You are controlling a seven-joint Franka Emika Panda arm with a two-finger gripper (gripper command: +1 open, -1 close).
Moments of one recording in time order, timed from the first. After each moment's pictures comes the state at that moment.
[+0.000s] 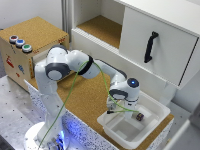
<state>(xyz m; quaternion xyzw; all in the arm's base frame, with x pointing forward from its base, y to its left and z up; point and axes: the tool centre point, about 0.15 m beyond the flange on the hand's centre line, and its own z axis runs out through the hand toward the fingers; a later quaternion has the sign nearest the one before) 0.366 -0.363 0.223 -0.86 0.50 -0.08 0.06</state>
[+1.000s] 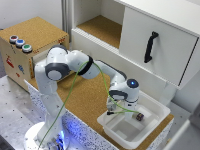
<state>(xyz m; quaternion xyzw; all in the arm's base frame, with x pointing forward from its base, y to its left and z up) 0.386 -0.354 0.256 -0.90 0.41 -0.14 0.07</state>
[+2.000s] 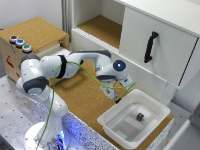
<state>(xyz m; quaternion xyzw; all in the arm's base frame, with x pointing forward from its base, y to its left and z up) 0.432 -0.114 0.414 -0.95 -0.04 -0.26 0.17</state>
